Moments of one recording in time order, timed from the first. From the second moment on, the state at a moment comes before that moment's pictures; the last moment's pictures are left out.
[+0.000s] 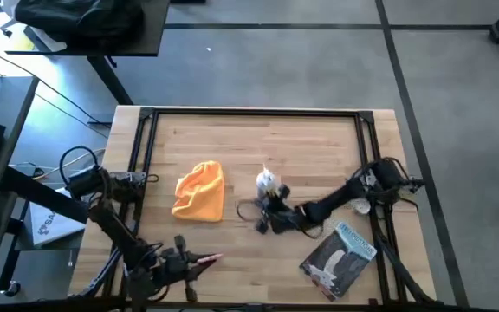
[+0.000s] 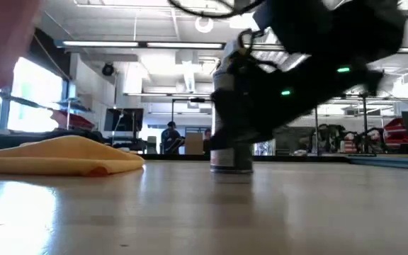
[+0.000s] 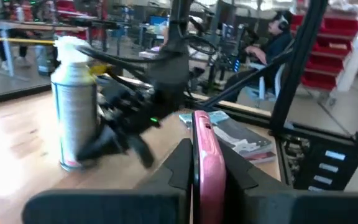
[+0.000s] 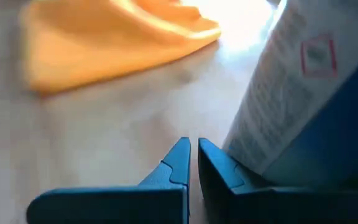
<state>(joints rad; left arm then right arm) -1.07 1.81 0.86 0.83 -1.45 -0.32 0.26 2.01 0.92 0.43 0.77 0.40</state>
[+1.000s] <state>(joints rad) -0.73 1.81 0.86 0.84 -0.96 -0.21 0.66 1.85 1.02 0.18 0.38 0.37</state>
